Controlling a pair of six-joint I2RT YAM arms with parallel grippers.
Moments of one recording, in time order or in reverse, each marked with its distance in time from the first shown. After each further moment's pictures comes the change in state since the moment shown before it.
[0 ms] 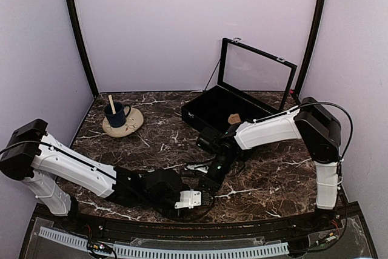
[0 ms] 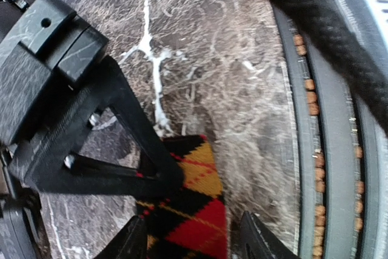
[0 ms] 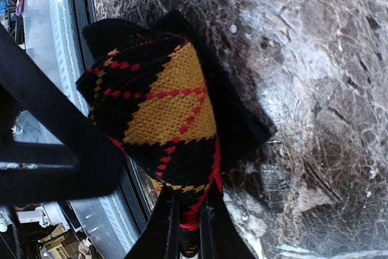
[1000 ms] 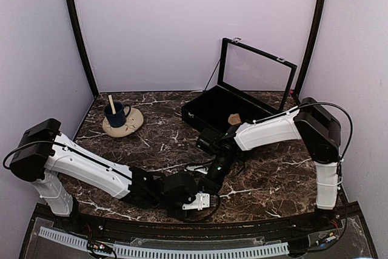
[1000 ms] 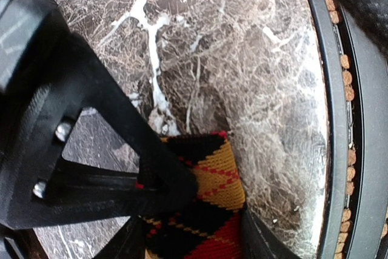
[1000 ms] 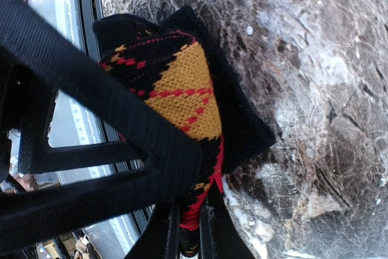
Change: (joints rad) left arm -0.025 0.131 0.155 -0.187 -0.119 -0.006; right arm 0.005 0.000 -0.009 0.010 -0.019 -0.018
